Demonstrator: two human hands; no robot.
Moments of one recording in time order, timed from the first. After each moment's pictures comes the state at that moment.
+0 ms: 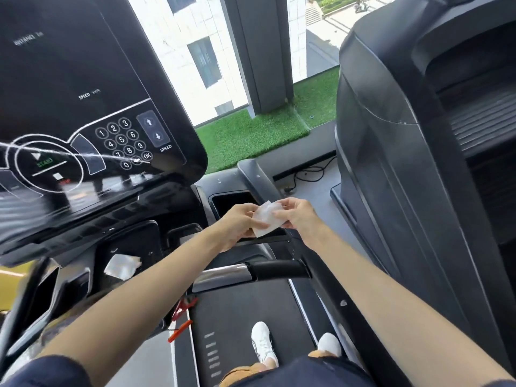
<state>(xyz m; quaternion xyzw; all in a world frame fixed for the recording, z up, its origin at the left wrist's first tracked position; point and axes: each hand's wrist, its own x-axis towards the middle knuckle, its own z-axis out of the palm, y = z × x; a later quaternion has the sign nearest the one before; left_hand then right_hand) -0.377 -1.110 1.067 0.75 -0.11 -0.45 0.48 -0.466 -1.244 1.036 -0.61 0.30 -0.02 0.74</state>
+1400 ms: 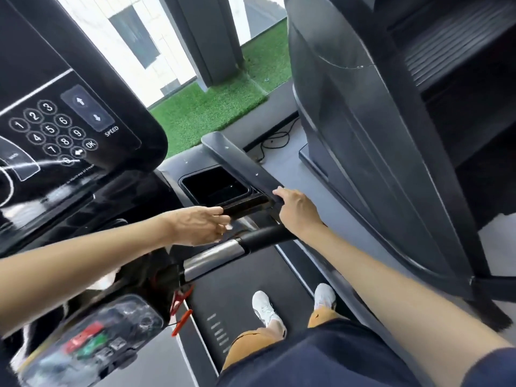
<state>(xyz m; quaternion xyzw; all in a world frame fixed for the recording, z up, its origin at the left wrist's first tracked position) -0.317 -1.050 1.039 0.36 -0.86 0.07 -0.36 -0.516 -1.214 1.004 -0.88 0.32 -0.02 0.35</state>
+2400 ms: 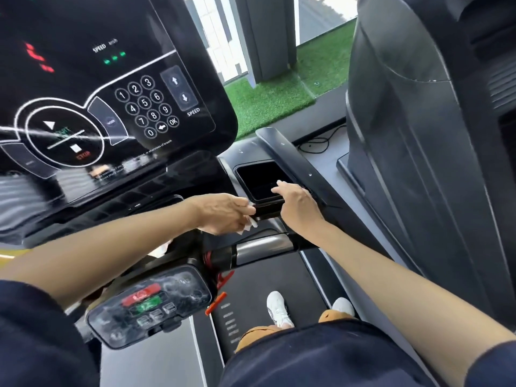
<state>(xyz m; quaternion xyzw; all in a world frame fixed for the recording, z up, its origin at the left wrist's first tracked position) -0.293 -1.008 1.062 0.37 -0.84 0.03 -0.39 -0.446 -1.156 1.020 -0.92 0.19 -0.05 0.35</state>
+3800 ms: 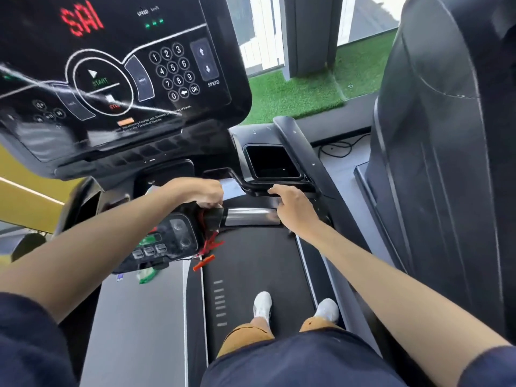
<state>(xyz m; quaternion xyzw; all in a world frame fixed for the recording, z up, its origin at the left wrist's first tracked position) -0.349 -0.981 1.097 0.86 -0.25 -0.43 -0.13 -0.487 -1.149 1.019 -0.89 0.14 0.03 0.42</state>
